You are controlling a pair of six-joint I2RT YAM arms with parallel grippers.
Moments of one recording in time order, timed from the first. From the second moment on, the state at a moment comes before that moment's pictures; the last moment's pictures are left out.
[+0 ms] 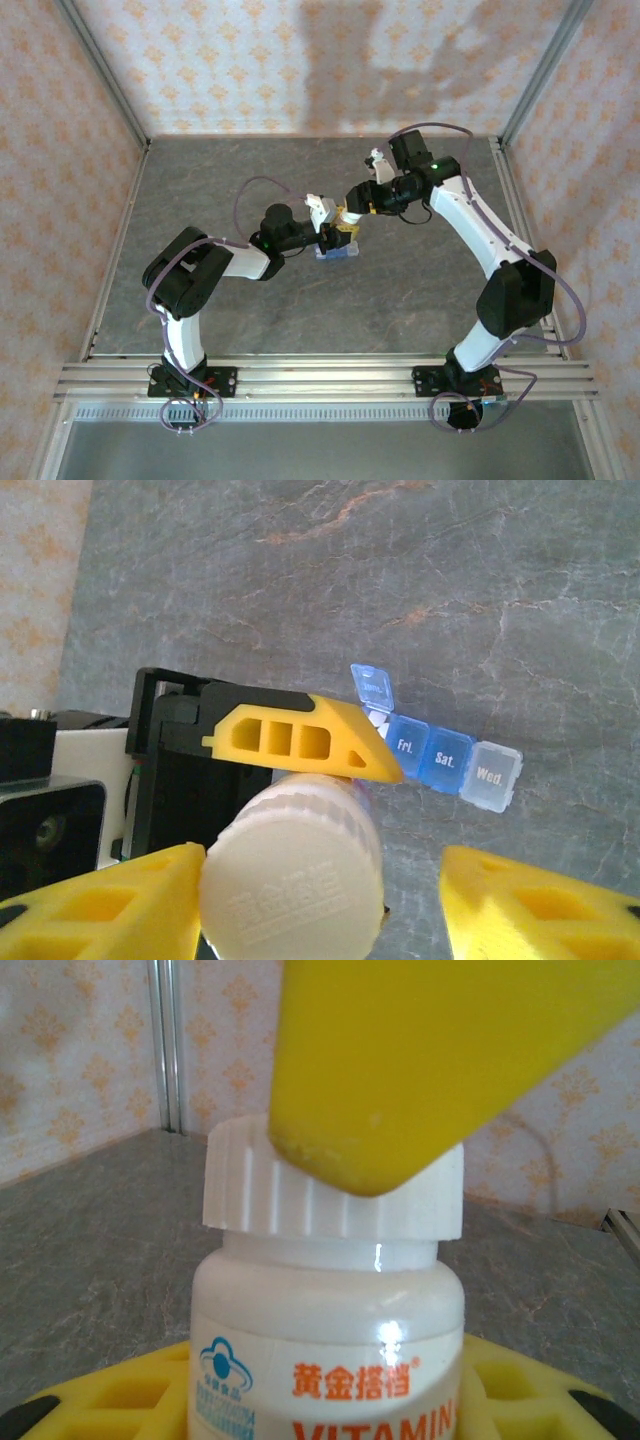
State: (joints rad) left arm -0.55 1.88 0.84 1.03 0.64 -0.08; right arm 0.37 1.64 1.55 -0.94 -0.55 0.24
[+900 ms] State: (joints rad) left arm -0.56 1.85 0.82 0.90 0.41 0.09; right arm 0.46 1.62 1.39 -0.67 -0.33 0.88
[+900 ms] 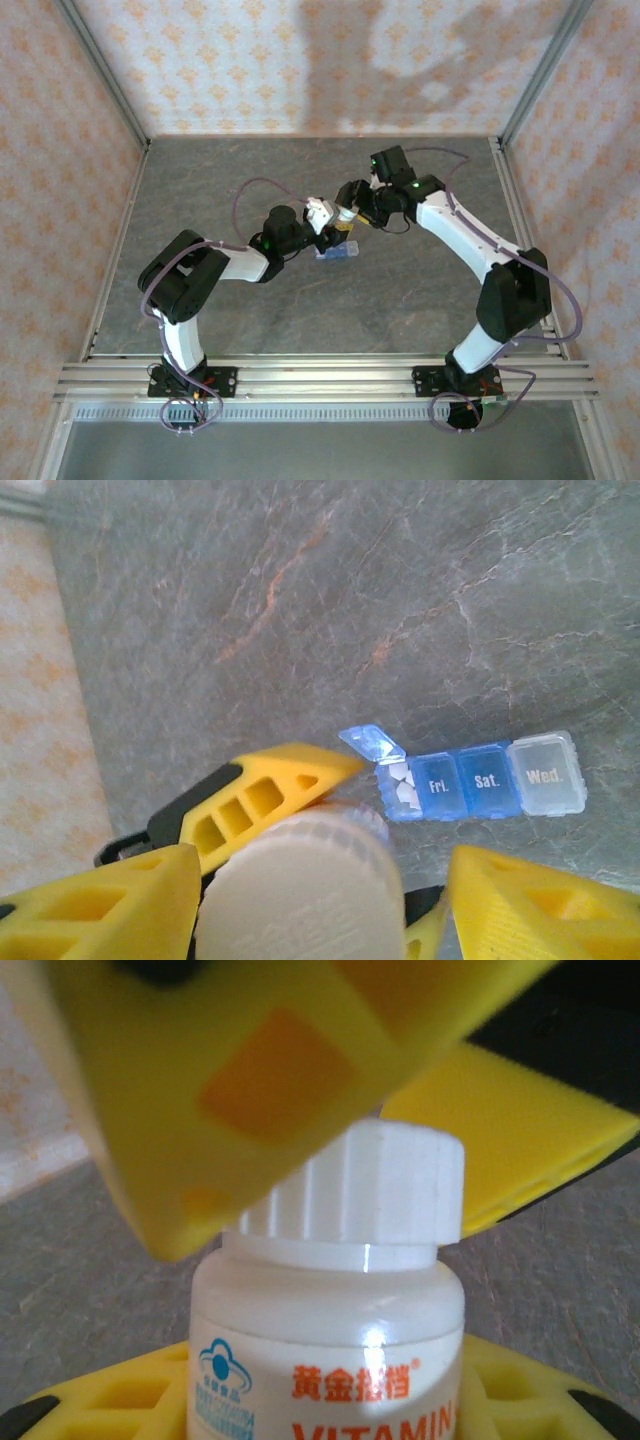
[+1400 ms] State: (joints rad) left arm -0.56 1.85 0.82 0.97 0.49 0.03; right arm 0.31 1.46 1.40 -0.70 -0.40 0.66
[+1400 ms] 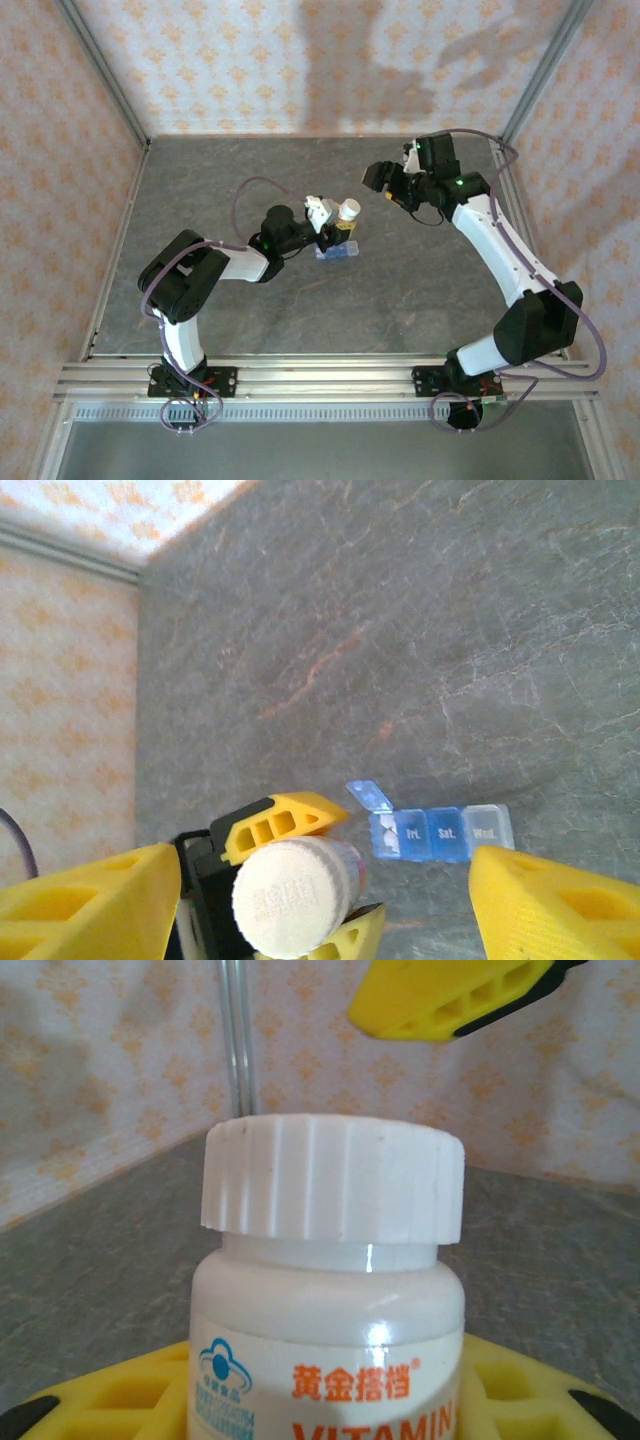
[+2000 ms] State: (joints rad) left arm -0.56 1.85 0.85 0.99 0.66 -0.12; right arm 0.35 1.49 1.47 -0.87 -0.48 0.31
